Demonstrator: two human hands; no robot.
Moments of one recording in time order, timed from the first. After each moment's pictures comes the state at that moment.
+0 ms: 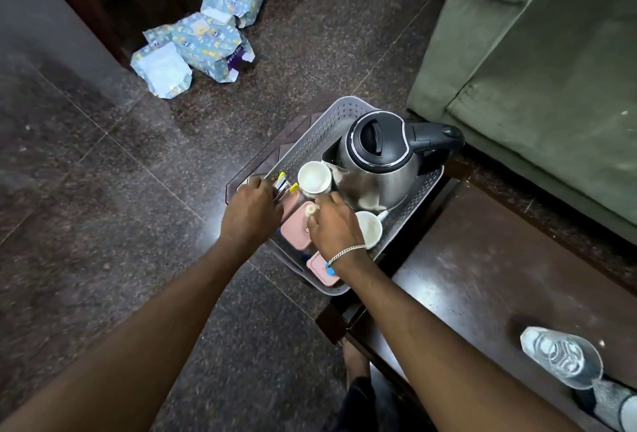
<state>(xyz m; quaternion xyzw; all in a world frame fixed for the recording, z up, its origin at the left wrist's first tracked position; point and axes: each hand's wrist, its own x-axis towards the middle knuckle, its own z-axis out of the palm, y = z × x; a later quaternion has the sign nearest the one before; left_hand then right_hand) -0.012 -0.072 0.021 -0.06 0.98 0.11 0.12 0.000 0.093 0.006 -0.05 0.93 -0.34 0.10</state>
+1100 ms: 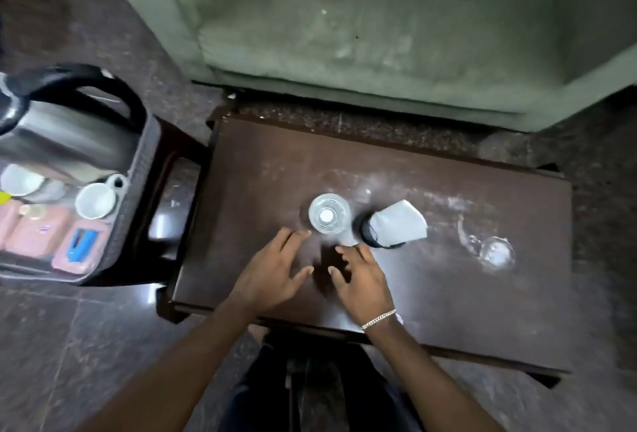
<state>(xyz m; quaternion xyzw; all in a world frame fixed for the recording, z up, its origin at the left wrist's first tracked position) 0.214 0.301 -0.041 0.35 0.87 0.27 0.24 0.326 0.476 -0.032 0.25 0.89 -0.38 0.06</state>
